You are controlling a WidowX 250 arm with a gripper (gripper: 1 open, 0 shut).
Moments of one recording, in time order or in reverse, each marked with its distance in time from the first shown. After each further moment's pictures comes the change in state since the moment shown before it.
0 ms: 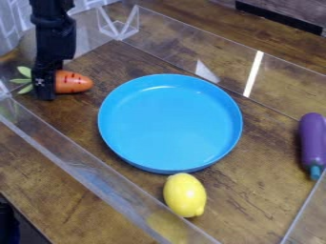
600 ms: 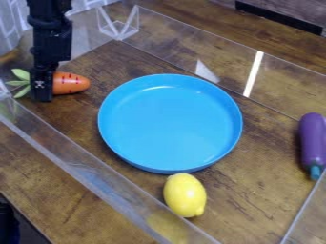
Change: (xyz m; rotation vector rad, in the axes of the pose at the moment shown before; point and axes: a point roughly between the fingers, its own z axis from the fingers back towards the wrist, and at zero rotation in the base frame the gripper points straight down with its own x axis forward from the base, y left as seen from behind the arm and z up) arm -0.005 -0.008 0.000 -0.017 0.023 0.111
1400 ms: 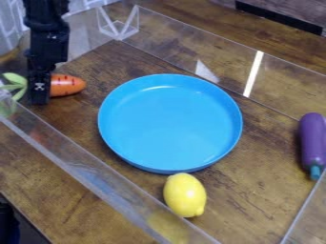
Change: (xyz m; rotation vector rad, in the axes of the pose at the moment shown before) arm -0.006 -0.002 0.000 -0.014 0.039 0.128
